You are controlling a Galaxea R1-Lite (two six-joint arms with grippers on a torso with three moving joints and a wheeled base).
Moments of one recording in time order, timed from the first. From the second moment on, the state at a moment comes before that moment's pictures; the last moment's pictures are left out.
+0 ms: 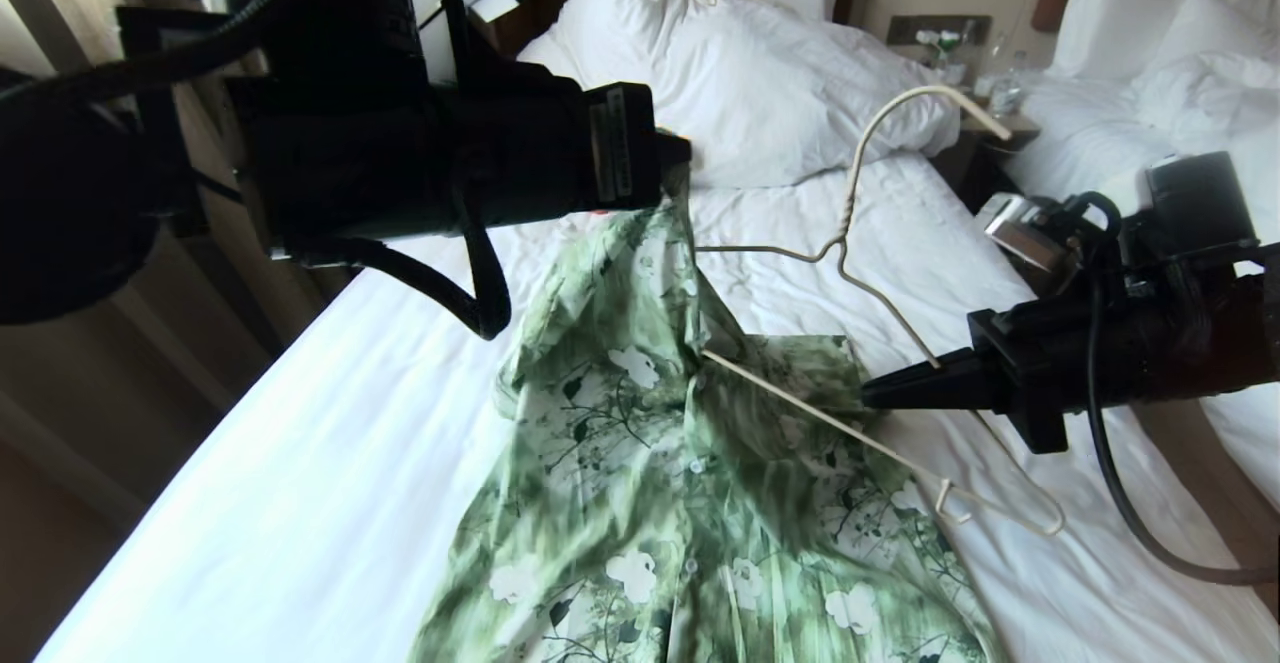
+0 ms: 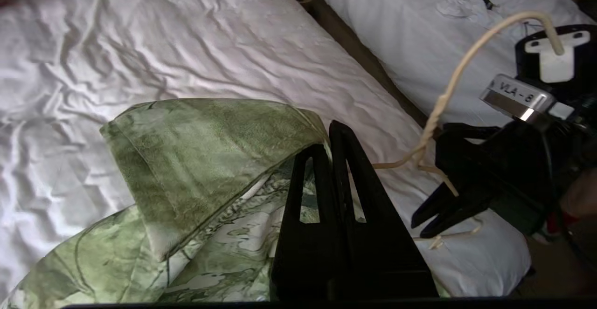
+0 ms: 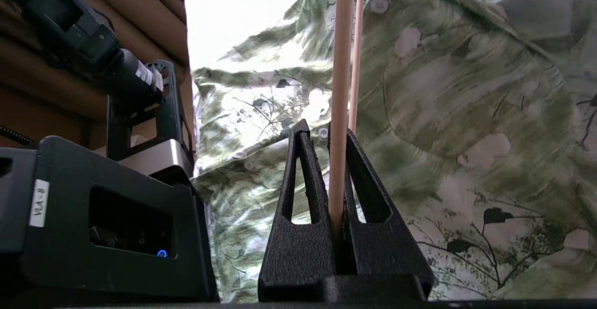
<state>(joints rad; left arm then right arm) -0.77 1.62 -1.48 -0.04 -0.02 -0.13 0.29 1.63 -1.18 0.14 0.96 -0.31</state>
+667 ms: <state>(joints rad) -1.01 1.57 -1.46 -0.04 0.03 -0.04 0.31 1.55 -1.04 -0.12 1.10 -0.31</state>
